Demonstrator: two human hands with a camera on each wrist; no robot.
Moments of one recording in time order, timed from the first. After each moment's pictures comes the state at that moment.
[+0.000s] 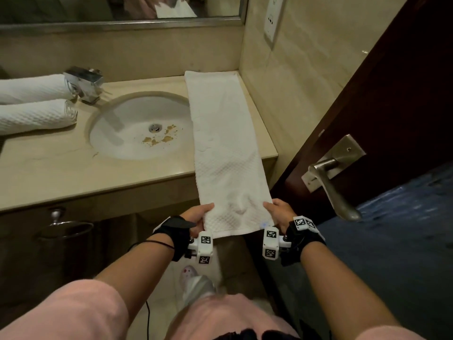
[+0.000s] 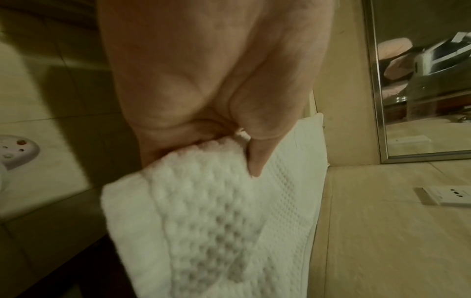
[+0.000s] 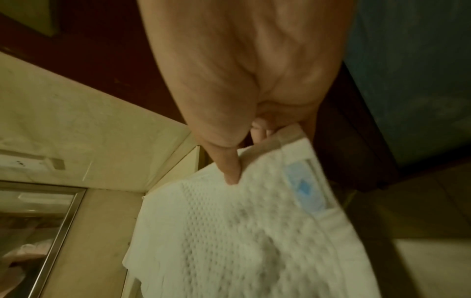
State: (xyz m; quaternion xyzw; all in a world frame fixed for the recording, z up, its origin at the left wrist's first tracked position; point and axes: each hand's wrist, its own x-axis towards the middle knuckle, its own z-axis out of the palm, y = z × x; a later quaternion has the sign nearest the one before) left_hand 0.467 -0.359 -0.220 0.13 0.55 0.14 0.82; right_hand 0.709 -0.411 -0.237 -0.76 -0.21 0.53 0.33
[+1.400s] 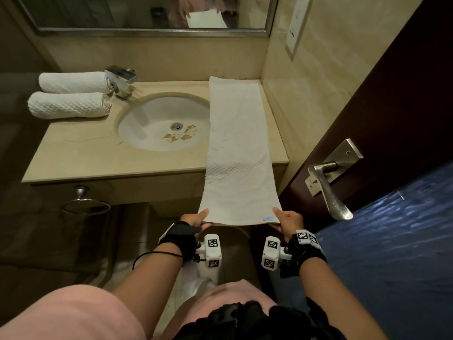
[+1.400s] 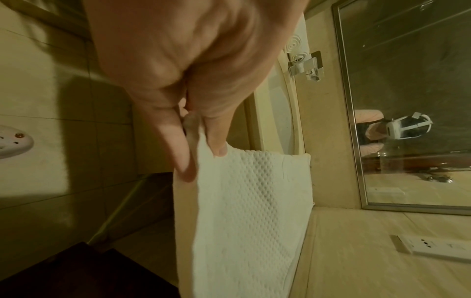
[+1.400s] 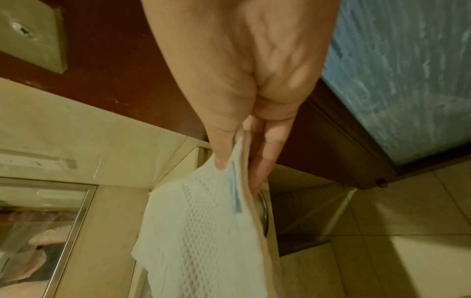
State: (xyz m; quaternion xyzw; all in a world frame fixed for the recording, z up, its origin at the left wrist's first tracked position) left_hand 0.449 -0.388 -0.267 0.14 0.67 0.24 0.69; right_hand 0.715 -0.439 -0.244 -0.71 -0.15 0.51 0.45
